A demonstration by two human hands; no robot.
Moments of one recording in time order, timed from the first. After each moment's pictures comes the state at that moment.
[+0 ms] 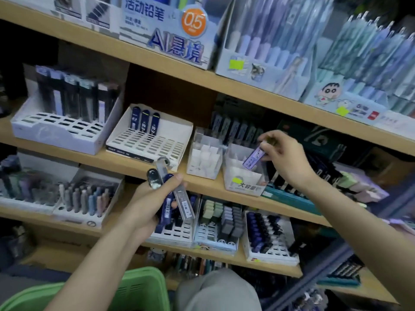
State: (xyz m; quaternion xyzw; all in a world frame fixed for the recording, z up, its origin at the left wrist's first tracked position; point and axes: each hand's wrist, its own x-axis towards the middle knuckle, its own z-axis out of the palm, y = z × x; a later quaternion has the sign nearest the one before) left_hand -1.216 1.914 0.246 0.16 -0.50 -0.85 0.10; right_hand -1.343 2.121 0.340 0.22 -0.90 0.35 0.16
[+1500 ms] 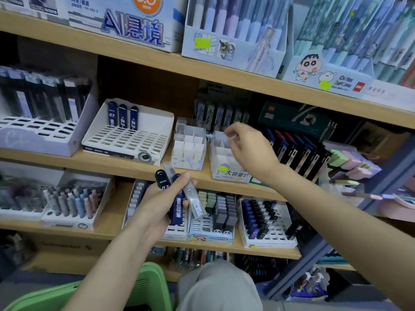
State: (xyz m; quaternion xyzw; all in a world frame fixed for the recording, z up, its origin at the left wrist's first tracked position) left_hand -1.232 1.958 0.246 0.16 -0.50 -0.85 0.07; right_hand -1.354 2.108 0.313 0.29 -0.92 0.16 0.22
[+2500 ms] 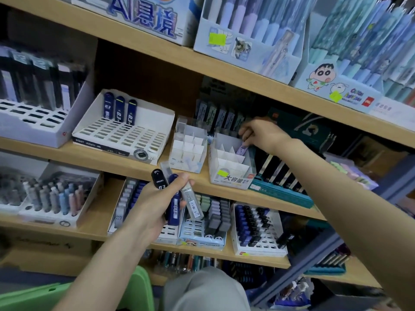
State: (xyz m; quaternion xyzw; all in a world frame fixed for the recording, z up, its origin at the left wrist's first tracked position) left_hand -1.246 1.953 0.234 0.16 -0.48 -0.86 0.07; right_hand -1.427 2.116 0.351 0.21 -0.97 0.09 0.03
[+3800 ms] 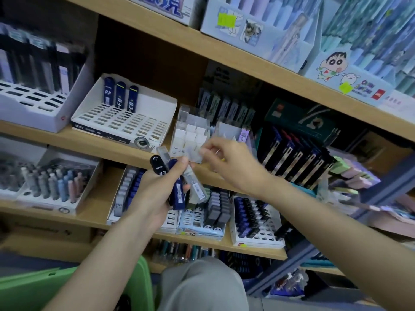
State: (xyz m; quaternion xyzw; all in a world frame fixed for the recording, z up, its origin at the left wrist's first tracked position) left_hand -1.248 1.957 0.237 0.15 -0.45 -0.87 0.11; right_hand -1.318 2.080 0.300 0.36 -0.91 0.22 0.05
